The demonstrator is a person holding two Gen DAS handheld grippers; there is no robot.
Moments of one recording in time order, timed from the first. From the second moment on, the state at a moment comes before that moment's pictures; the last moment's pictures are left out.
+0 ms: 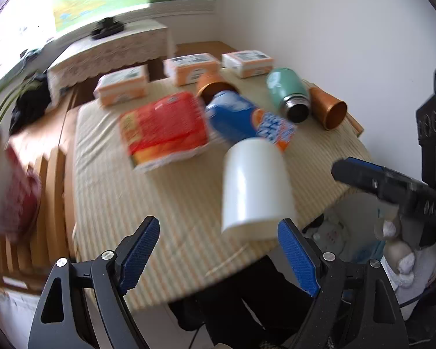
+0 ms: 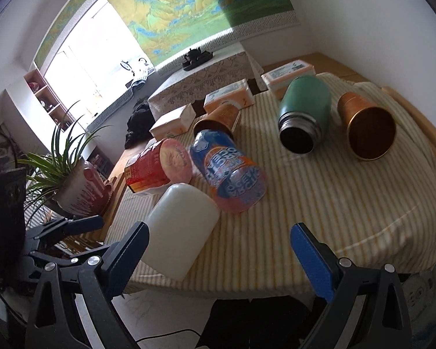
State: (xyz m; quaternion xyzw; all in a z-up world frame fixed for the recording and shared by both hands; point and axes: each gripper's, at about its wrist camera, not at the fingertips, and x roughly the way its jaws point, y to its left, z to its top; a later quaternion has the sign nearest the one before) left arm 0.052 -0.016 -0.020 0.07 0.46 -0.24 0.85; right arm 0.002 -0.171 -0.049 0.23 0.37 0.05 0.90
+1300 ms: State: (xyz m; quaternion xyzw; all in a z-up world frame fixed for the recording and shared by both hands) left arm 0.005 0.081 -0.074 -0.09 0.43 -0.17 0.88; right arm 0.065 -0.128 -0.091 0.32 0.50 0.11 0.80
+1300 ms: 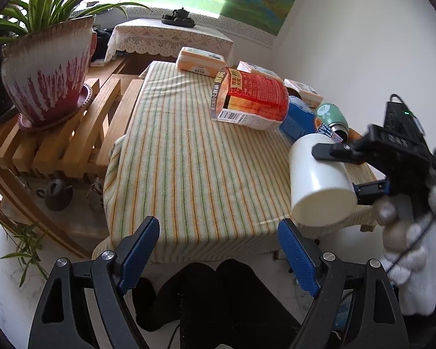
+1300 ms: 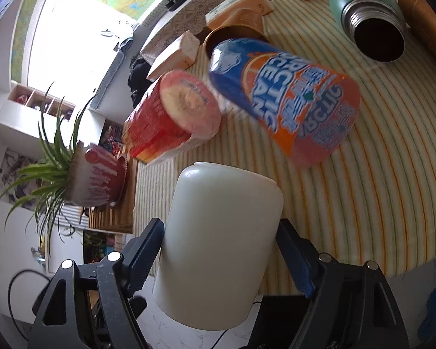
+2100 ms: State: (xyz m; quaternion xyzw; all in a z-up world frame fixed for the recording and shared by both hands) left arm 0.017 0.090 -0.077 -0.11 0.43 -0.15 0.89; right arm 0.068 -0.074 -0.064 0.02 0.25 0.01 0.97
